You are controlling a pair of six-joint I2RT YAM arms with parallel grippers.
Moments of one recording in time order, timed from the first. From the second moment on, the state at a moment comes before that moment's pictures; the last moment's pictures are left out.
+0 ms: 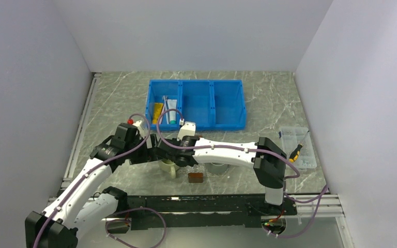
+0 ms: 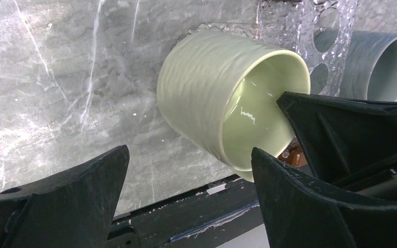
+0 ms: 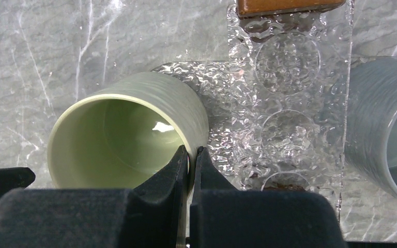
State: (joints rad) left arm -0.38 0.85 0.66 -0.73 0.23 -0.54; right arm 1.26 1.87 1.49 -0.86 0.60 1.31
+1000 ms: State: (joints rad) left arm -0.38 0.94 0.65 -0.65 0.26 -0.54; right arm 1.26 1.90 1.51 -0.89 0.62 1.32
